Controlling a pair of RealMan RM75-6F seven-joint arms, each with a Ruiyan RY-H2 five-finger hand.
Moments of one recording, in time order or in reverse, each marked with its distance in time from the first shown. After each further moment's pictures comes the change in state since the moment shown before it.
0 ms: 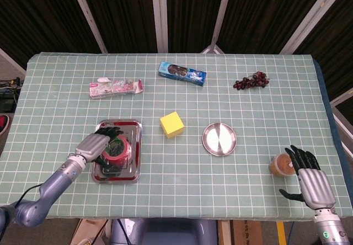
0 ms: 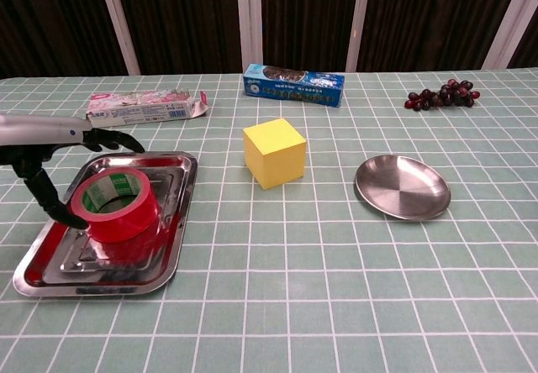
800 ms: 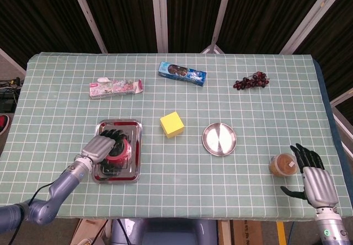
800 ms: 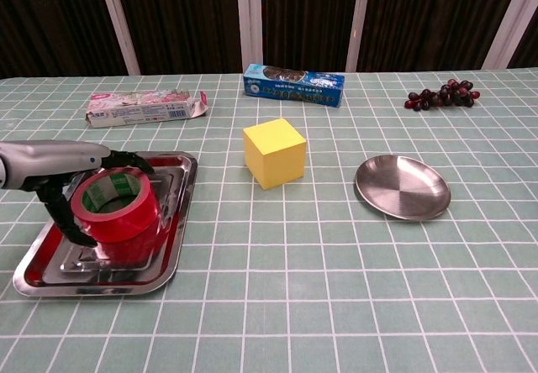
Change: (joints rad) left arm -0.040 -0.112 0.075 0.124 0.040 0.048 0.039; right arm -0.060 -0.012 0.095 -0.009 0.028 -0.033 0.014
